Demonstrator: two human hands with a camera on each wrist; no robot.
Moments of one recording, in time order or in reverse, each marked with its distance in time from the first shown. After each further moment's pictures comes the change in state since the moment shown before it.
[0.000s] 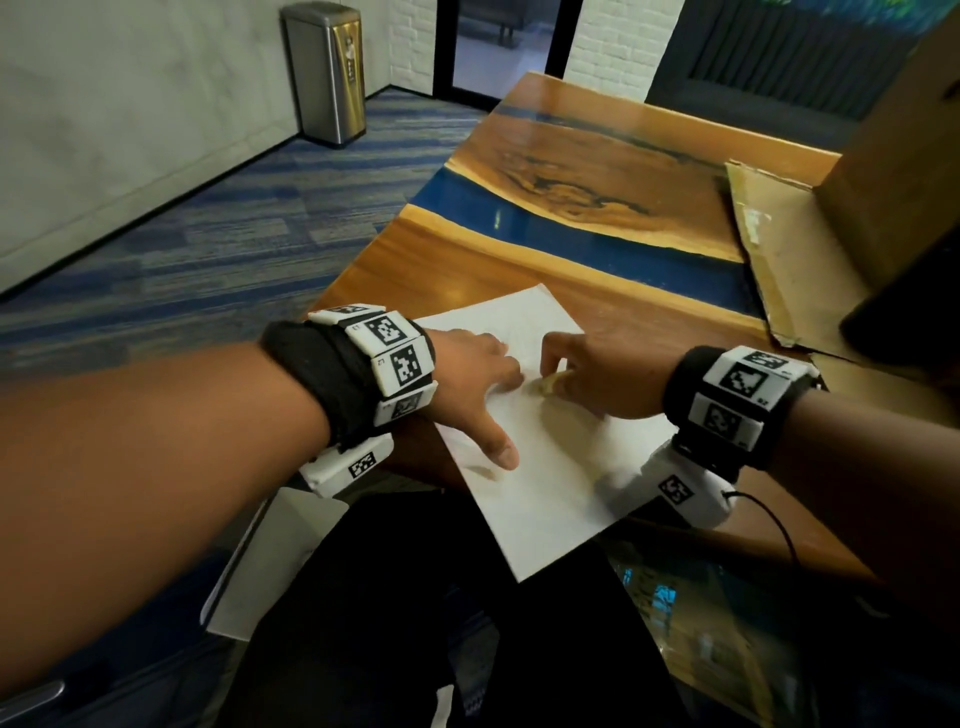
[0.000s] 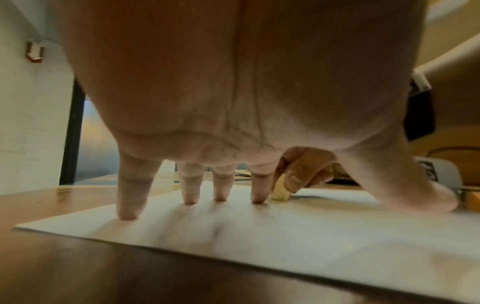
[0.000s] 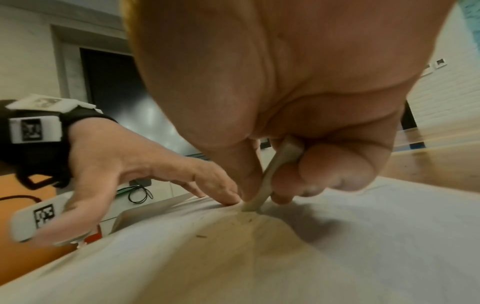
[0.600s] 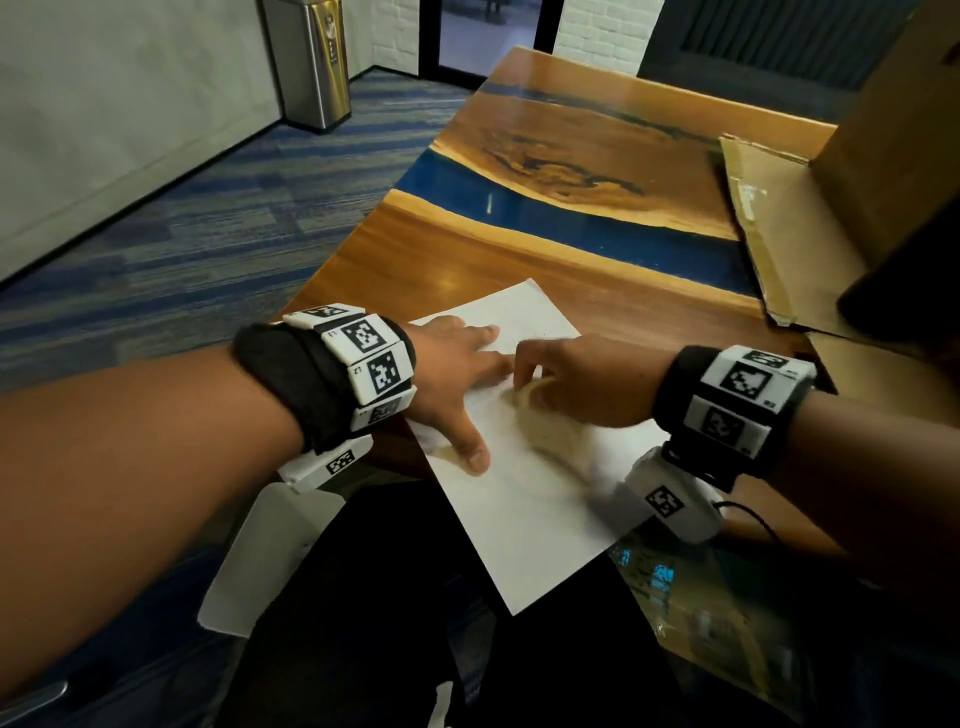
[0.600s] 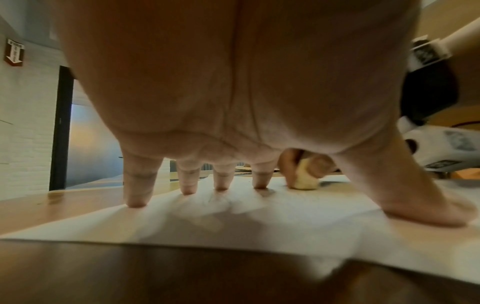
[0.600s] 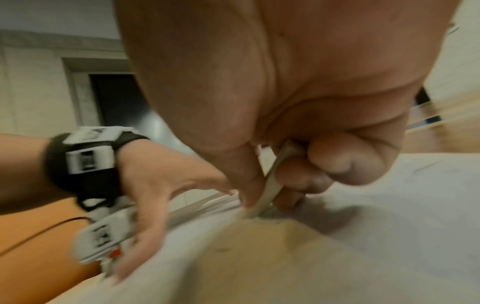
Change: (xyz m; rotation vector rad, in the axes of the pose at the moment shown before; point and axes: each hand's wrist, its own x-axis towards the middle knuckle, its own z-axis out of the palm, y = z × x) left_hand 0.006 -0.006 0.007 0.069 -0.034 -0.013; right_hand -0.006 -0.011 0.008 0.085 -0.012 -0.132
